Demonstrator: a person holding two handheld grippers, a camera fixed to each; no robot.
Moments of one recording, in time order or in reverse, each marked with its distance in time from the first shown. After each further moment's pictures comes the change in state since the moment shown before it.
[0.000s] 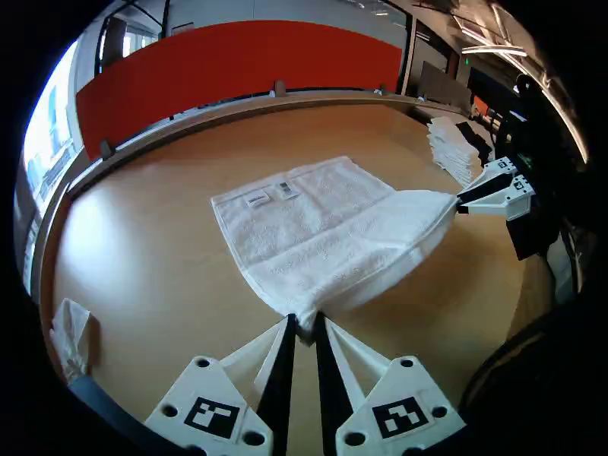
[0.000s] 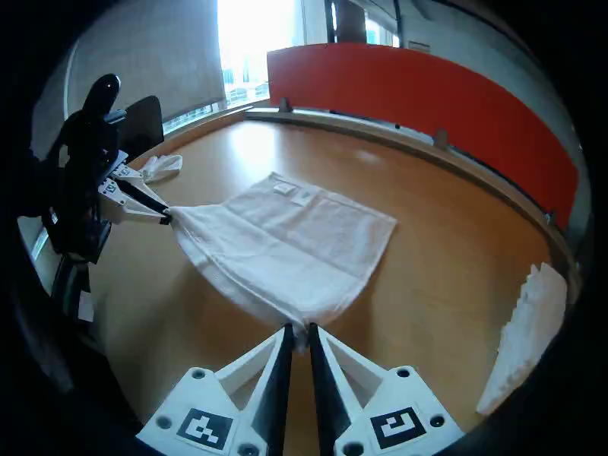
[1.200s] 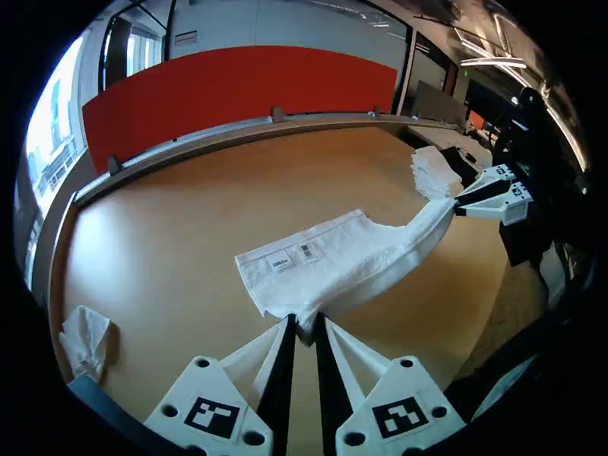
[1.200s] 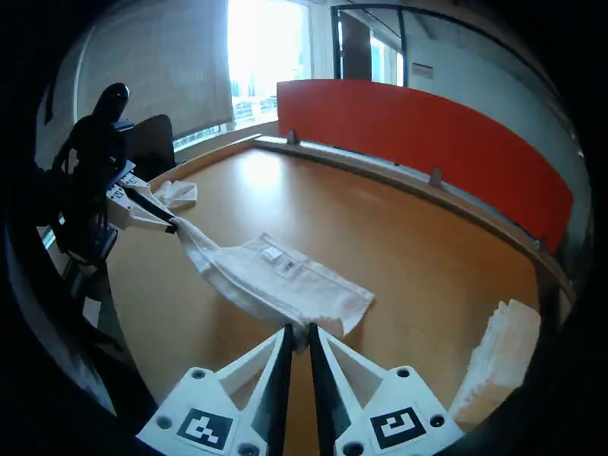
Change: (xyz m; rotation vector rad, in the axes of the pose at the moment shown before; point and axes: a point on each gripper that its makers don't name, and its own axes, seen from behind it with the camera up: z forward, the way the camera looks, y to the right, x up) left arm 0.046 0.017 -0.071 -0.025 0.039 -0.026; right arm 0.061 -0.012 -0.070 0.006 0.074 -0.030
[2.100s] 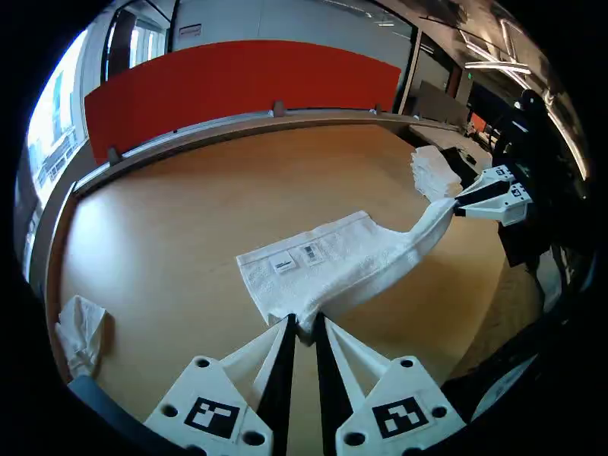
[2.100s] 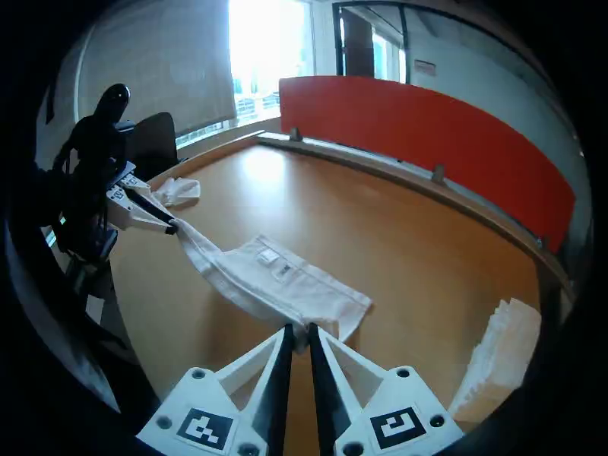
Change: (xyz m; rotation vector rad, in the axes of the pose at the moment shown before) left arm -0.009 0.005 0.000 -0.009 -0.022 -0.030; right arm -0.005 -0.001 0.001 0.015 -0.026 0.006
